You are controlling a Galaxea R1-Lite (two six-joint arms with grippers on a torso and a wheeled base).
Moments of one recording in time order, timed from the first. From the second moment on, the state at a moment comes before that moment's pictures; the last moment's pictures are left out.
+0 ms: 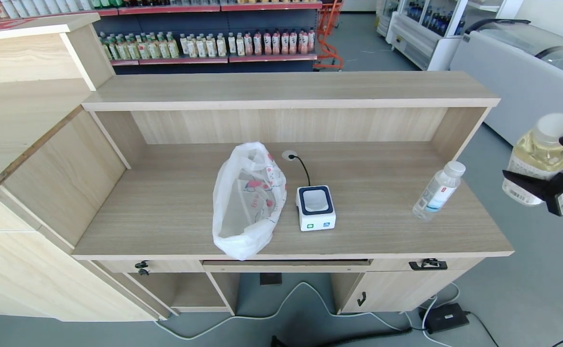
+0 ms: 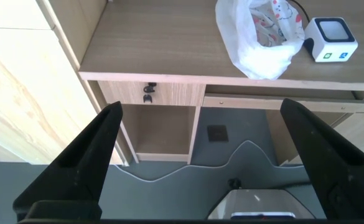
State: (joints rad) left arm -0.01 0.00 0.00 0.01 -0.01 -0.04; right arm -0.25 1.40 -0.71 -0.59 0.42 -0.81
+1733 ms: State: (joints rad) left arm -0.01 0.00 0.00 0.01 -0.01 -0.04; right arm 0.03 1.69 -0.75 -0.99 0.40 -0.80
